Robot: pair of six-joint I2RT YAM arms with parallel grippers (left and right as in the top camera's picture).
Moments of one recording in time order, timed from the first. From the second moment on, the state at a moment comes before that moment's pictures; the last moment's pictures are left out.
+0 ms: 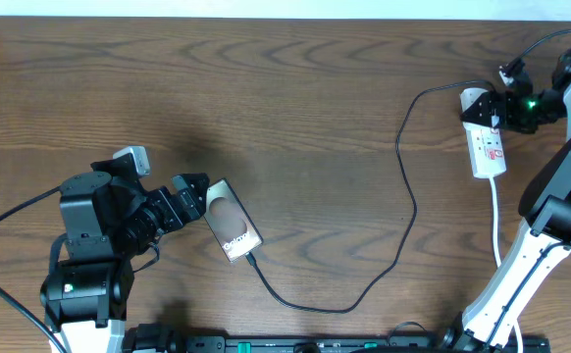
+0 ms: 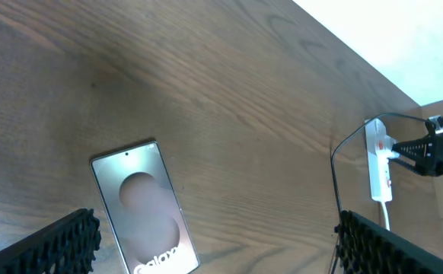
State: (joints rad) left arm 0.08 0.80 0.80 -0.73 0.44 -0.45; right arm -0.43 2.42 2.10 -1.23 -0.56 -0.44
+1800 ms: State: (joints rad) left arm 0.08 0.80 0.80 -0.73 0.44 -0.45; right arm -0.41 2.42 2.11 -1.25 -0.52 -0.37
